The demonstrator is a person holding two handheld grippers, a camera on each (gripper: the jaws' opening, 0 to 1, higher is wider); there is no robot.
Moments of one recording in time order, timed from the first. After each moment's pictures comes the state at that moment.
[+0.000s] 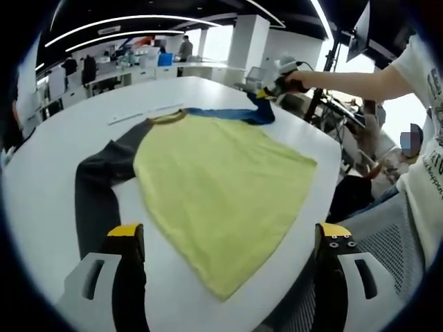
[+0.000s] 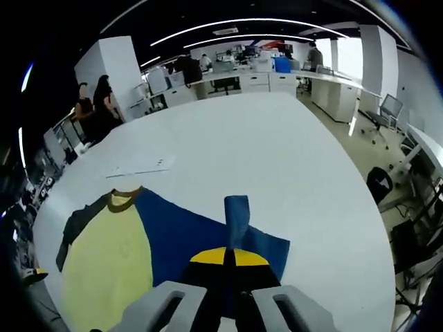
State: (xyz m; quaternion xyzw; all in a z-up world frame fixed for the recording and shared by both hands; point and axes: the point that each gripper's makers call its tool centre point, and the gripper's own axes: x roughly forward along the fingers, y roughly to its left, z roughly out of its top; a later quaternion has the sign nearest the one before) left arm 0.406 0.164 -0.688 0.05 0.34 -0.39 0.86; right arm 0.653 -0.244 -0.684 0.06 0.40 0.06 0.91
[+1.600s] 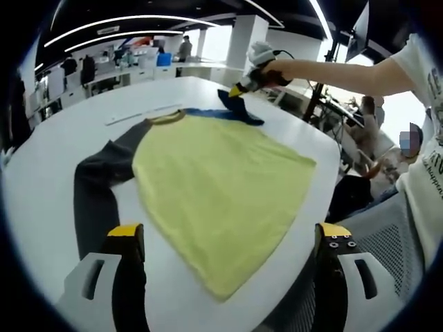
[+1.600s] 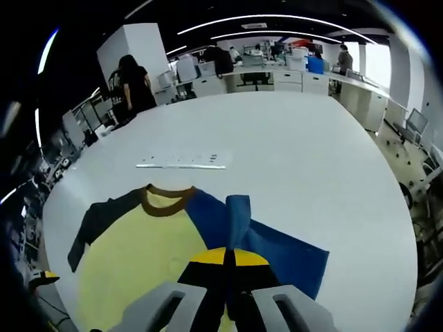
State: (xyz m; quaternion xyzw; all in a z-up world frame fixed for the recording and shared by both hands) left arm 0.407 0.164 -0.688 0.05 0.34 -0.39 0.86; right arm 0.682 -0.128 -0.684 0.04 0.41 0.14 0.90
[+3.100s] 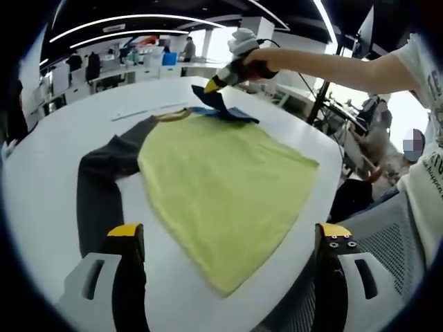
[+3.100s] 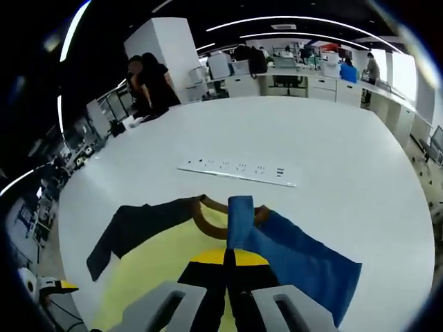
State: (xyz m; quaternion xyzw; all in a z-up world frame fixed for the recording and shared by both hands) left arm 0.405 0.173 -0.692 0.04 0.34 -0.38 0.86; right arm 0.694 -0.015 -0.668 0.03 0.40 0.23 0.89
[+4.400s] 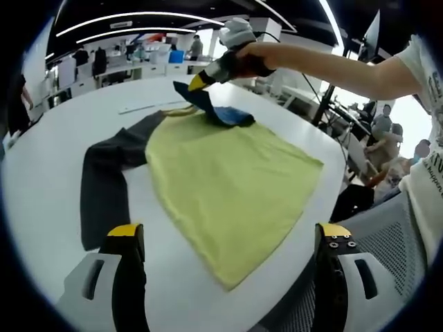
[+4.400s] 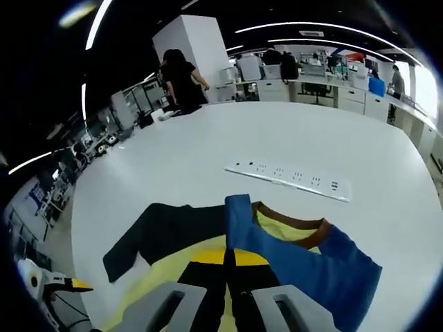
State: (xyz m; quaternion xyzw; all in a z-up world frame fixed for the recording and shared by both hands) left arm 0.404 0.184 -0.698 0.03 0.34 -0.36 0.87; right arm 0.674 0.070 -0.665 0.01 0.38 0.31 0.87
